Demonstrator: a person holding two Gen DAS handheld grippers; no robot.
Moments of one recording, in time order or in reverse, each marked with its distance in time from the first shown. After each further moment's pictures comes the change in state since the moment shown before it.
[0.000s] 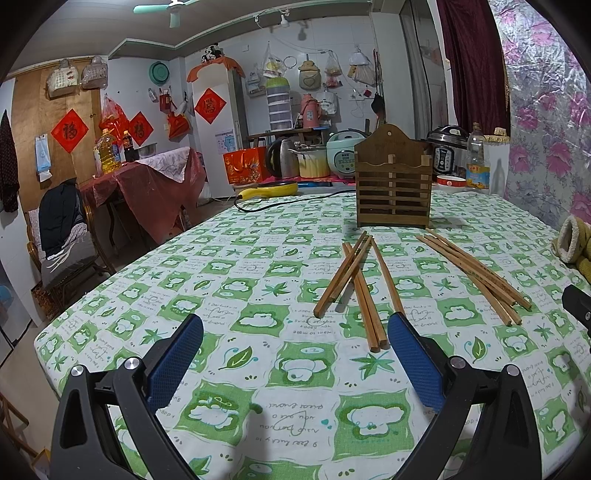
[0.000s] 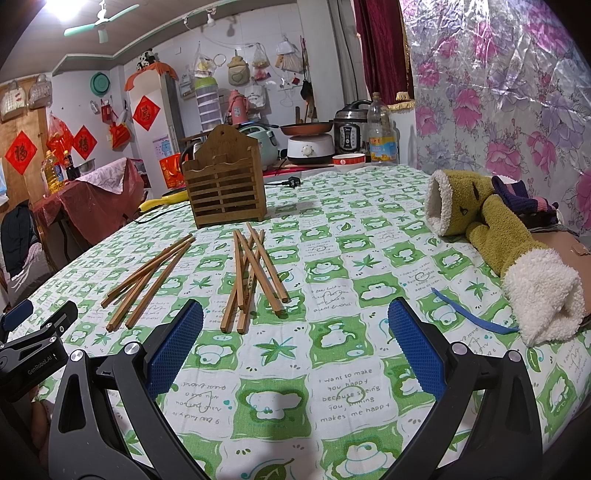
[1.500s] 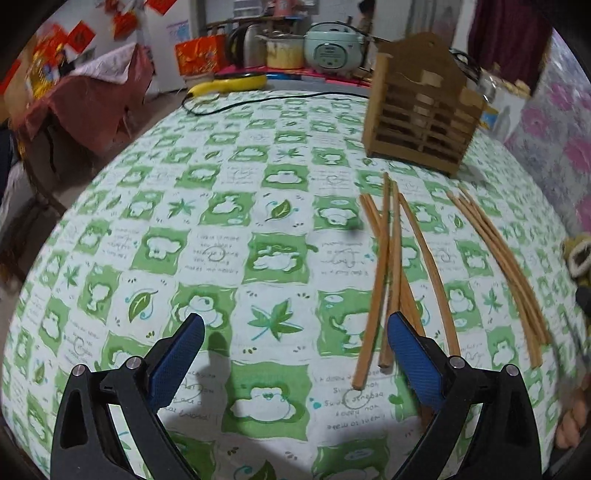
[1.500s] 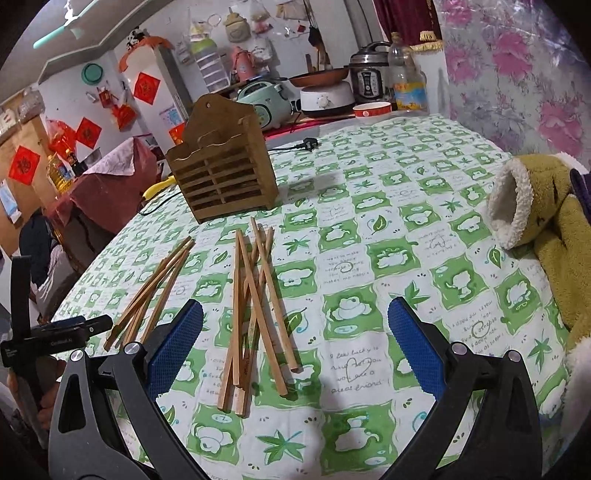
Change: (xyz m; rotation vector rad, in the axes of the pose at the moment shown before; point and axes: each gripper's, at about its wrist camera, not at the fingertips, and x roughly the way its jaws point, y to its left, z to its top) left arm 0.152 0.040 0.057 -0.046 0.505 -0.221; right arm 0.091 -0.015 0.057 0.097 0.251 0.128
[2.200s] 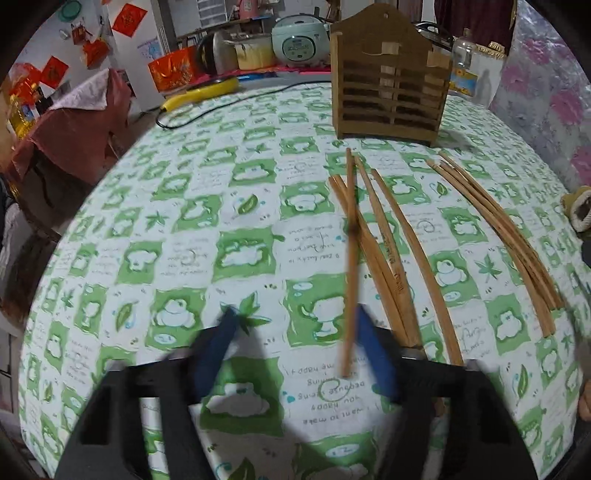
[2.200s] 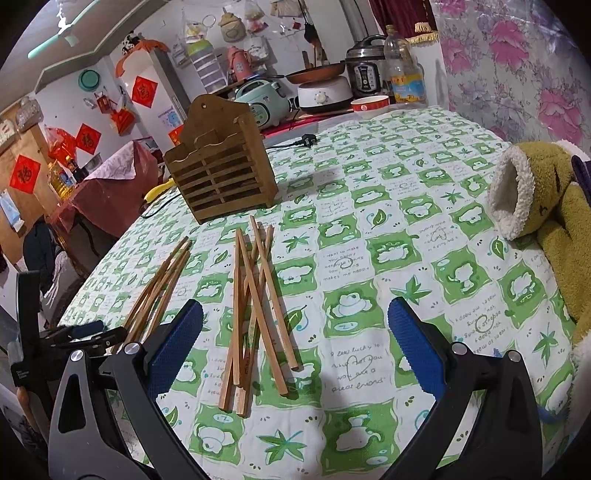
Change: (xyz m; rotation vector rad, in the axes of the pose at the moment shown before) left arm 0.003 -0.031 -0.011 0.169 0.015 0.022; right arm 0.002 -0.004 -0.001 0.028 0.007 0.017
